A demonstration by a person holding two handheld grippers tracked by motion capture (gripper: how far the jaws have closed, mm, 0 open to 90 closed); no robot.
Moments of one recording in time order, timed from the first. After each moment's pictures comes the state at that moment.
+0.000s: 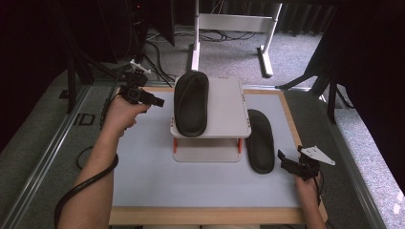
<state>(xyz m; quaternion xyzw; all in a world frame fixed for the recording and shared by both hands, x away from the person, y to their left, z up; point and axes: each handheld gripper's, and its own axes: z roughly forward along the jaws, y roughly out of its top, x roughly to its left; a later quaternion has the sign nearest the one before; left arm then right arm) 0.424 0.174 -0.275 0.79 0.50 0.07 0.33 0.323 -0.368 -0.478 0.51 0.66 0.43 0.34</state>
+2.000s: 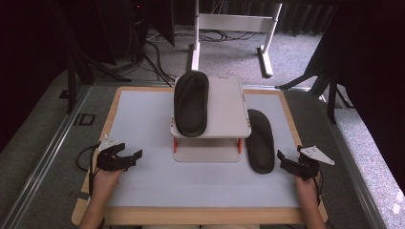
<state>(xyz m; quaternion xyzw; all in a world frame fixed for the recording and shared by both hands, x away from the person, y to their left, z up) 0.318 0.255 -0.474 0.71 0.51 0.20 0.43 0.323 -0.367 -0.478 0.51 0.67 0.42 0.34</state>
